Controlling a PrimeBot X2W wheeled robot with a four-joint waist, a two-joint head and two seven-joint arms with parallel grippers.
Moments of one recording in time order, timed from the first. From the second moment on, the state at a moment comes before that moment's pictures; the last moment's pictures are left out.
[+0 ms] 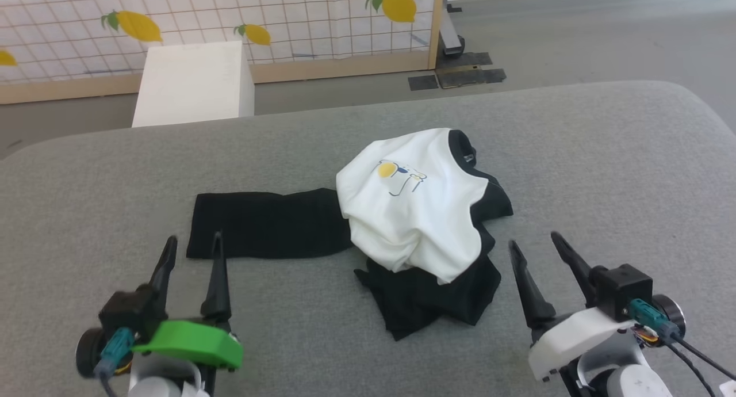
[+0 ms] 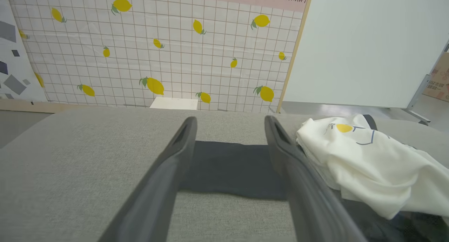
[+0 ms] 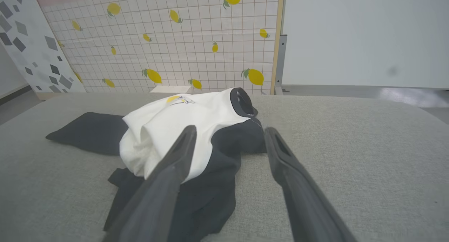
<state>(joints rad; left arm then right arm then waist) -0.04 0.18 -0.10 0.10 -0.32 0.01 -0.26 -0.03 -0.05 0.10 0.09 0.11 0.13 -0.06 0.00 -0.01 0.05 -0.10</state>
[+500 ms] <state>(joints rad) -0.02 0.10 -0.02 0.06 -0.24 -0.06 -0.26 -0.11 -0.05 0.08 0.28 0.12 0.13 0.35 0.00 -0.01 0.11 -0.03</state>
